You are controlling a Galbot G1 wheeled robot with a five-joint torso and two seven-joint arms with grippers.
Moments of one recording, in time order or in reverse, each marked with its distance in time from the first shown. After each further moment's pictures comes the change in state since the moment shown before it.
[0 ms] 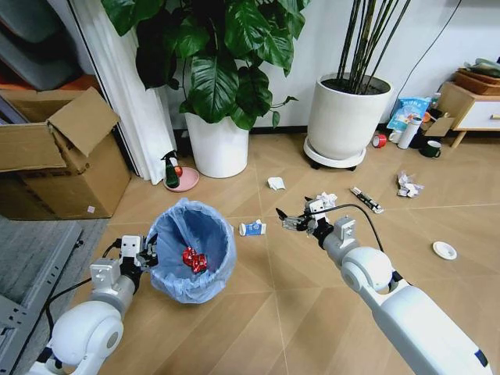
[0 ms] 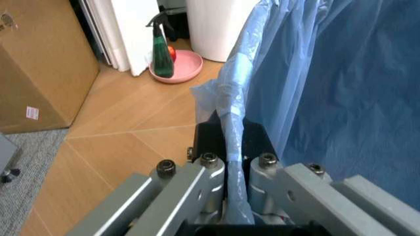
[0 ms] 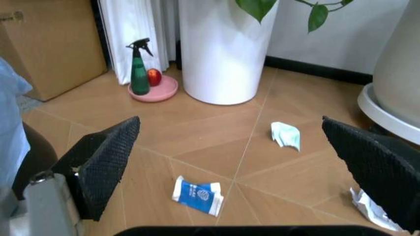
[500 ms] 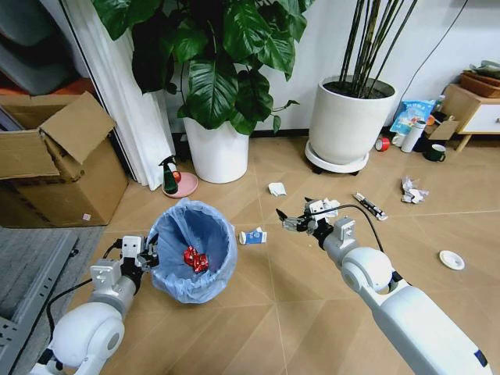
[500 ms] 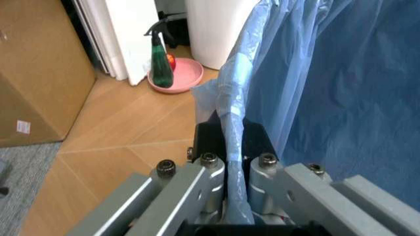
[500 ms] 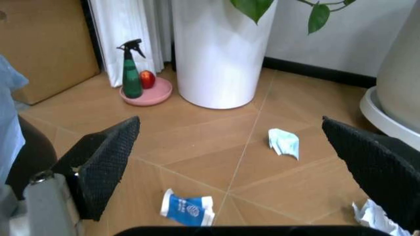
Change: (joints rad) left arm 0.004 -0.007 0.000 -0.002 0.007 -0.007 0.003; right arm -0.001 0.002 0.000 -0.010 -0.006 0.002 -0.006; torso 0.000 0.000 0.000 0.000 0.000
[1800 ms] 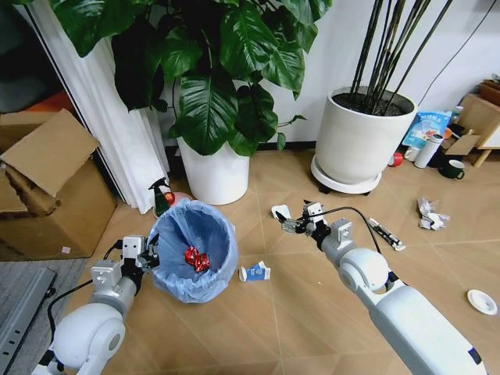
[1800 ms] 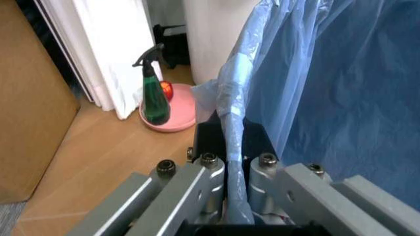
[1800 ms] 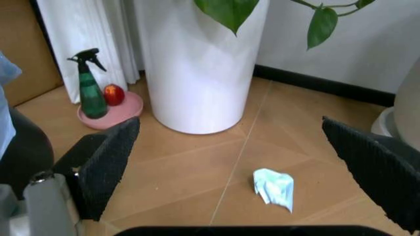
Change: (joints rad) left arm 0.003 -0.014 -0.001 0.007 0.009 -0.007 0.009; right arm 0.009 0.013 -0.014 -0.040 -0.019 0.018 -0.015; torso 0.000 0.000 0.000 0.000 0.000
